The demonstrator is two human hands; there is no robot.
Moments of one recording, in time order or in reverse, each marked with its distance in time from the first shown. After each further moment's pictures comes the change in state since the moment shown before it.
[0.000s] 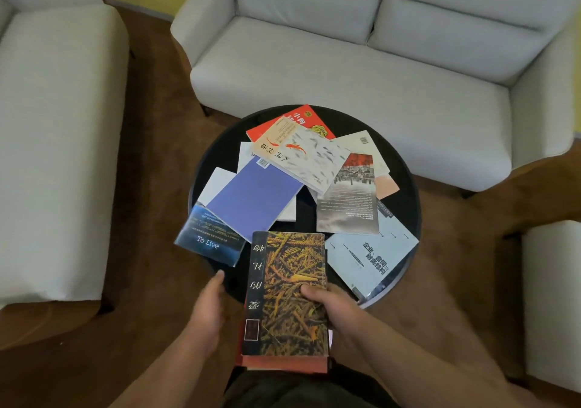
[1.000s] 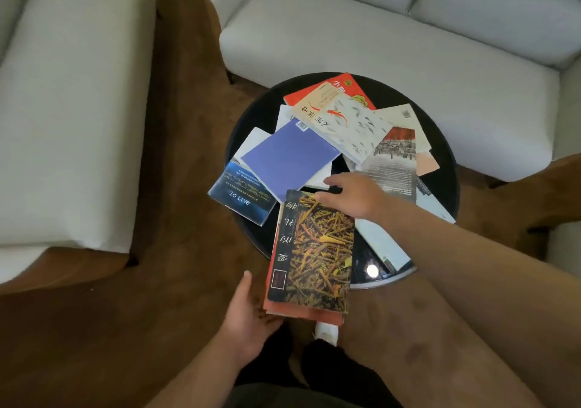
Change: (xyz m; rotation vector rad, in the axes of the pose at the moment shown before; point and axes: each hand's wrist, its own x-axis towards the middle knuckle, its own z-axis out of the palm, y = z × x) left_hand -0.020 -0.073 -0.034 -0.333 -0.196 -0.281; right_hand 0.014 -0.140 0.037 -1.318 0.103 -0.471
